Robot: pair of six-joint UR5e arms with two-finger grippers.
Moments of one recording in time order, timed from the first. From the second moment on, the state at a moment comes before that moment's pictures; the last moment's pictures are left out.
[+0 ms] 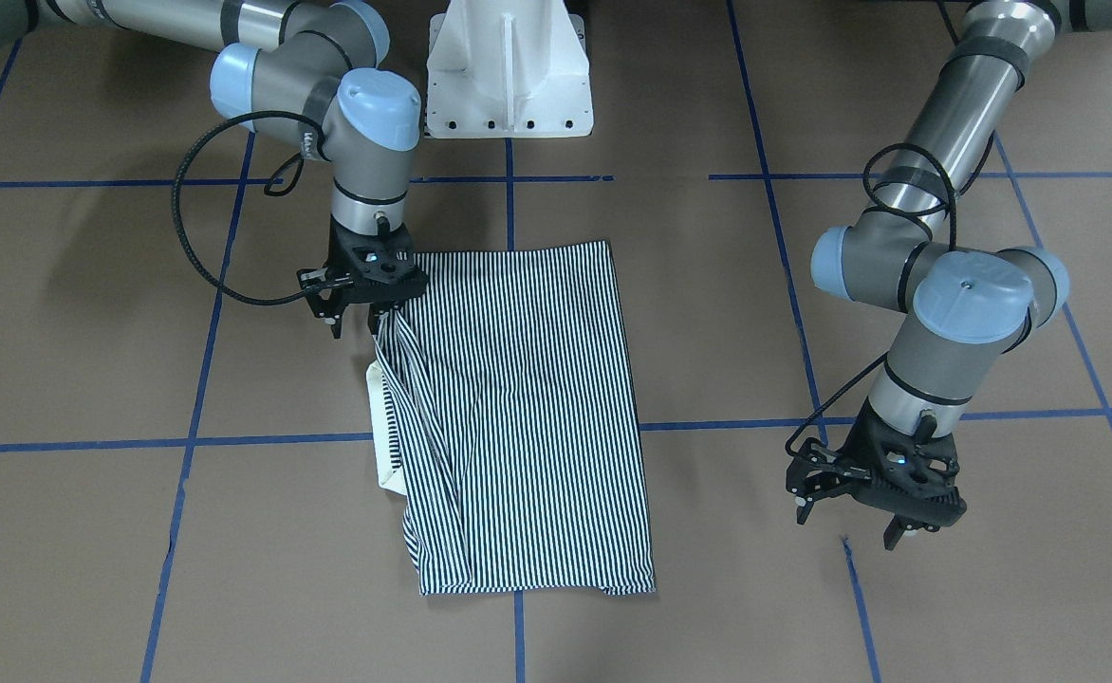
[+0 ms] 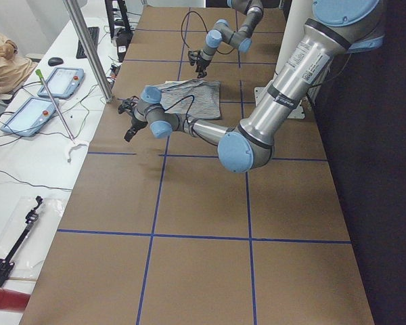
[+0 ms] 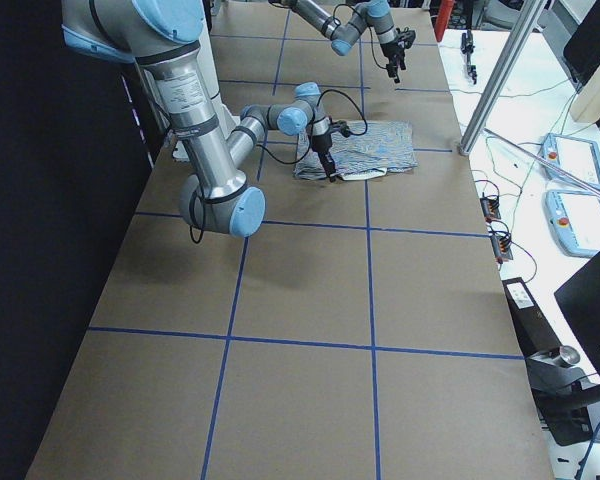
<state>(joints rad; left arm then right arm) -0.95 -2.19 -1.15 -2.33 -1.83 -0.60 0.46 -0.97 1.70 -1.71 1.48 0.90</state>
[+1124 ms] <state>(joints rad) -0.95 -2.19 -1.16 -2.33 -1.83 -0.60 0.44 -0.87 1.57 -1.72 1.48 0.94</state>
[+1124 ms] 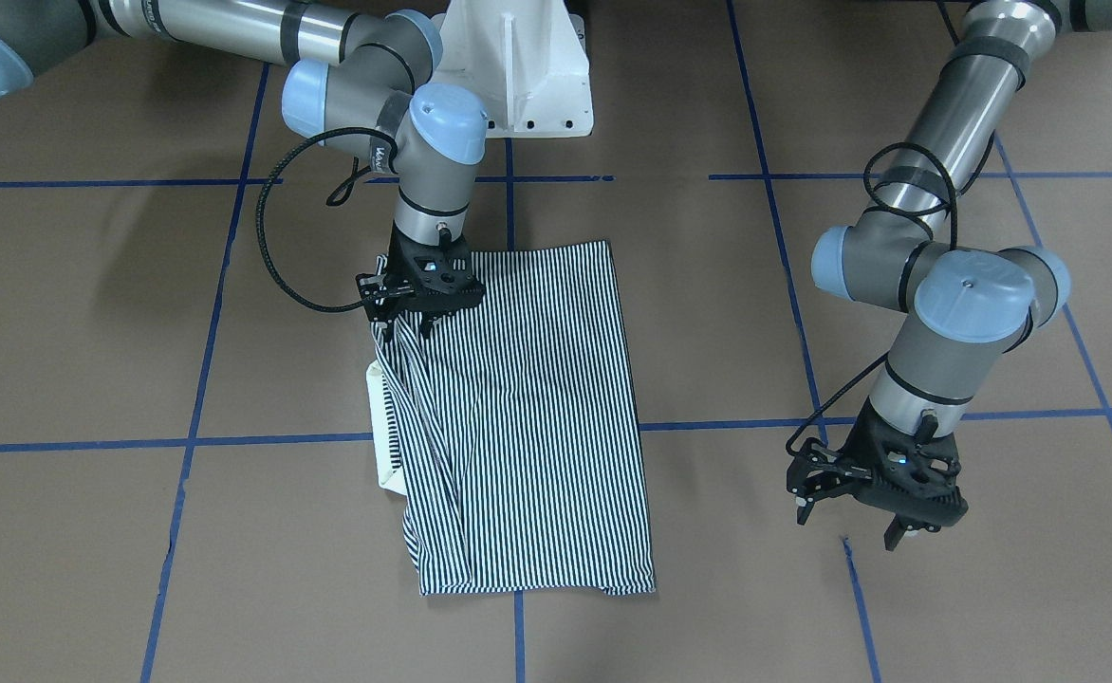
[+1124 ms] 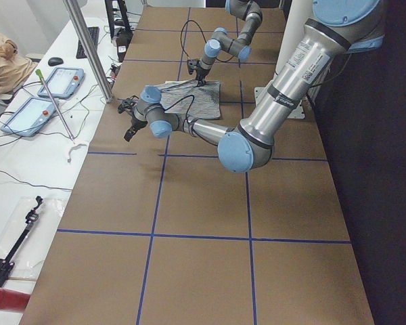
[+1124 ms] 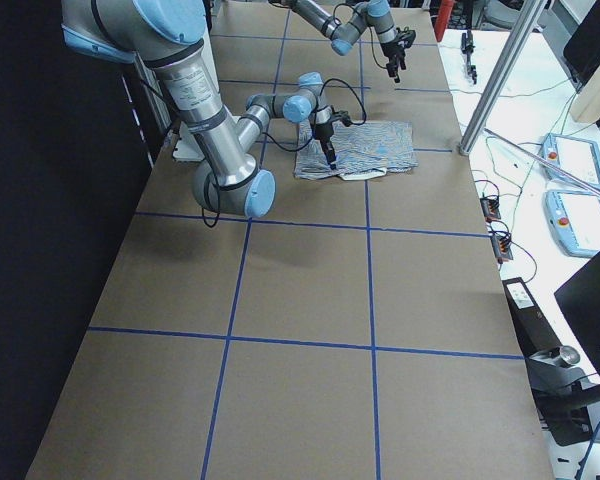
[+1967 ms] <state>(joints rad) -0.94 -2.20 -1.16 -2.33 -1.83 -0.60 0.50 -0.99 1.66 -1.72 1.49 0.83</state>
